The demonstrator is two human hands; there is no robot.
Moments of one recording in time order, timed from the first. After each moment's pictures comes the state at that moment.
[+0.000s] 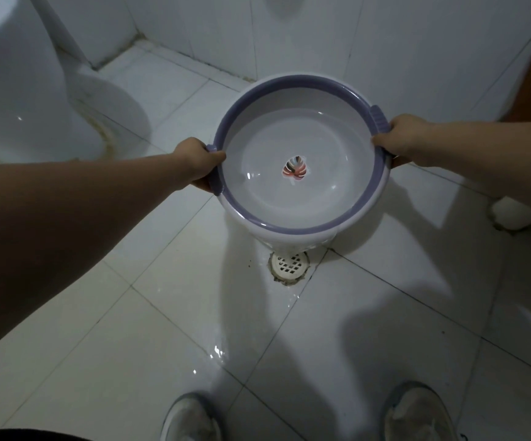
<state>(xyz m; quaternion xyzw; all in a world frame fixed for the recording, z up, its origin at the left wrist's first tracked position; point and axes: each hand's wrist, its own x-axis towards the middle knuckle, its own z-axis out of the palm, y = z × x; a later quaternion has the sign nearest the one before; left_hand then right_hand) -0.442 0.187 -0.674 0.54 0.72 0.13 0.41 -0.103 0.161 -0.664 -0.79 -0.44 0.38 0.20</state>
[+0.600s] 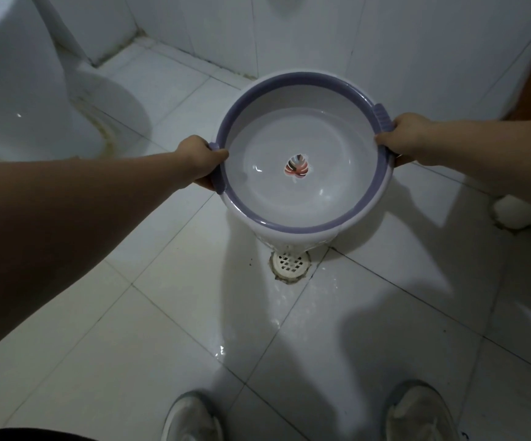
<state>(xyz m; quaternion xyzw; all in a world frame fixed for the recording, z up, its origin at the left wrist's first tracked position) -0.443 0.188 -0.678 0.54 0.72 0.13 0.41 -0.100 0.163 -0.668 -0.79 -0.44 0.37 0.19</state>
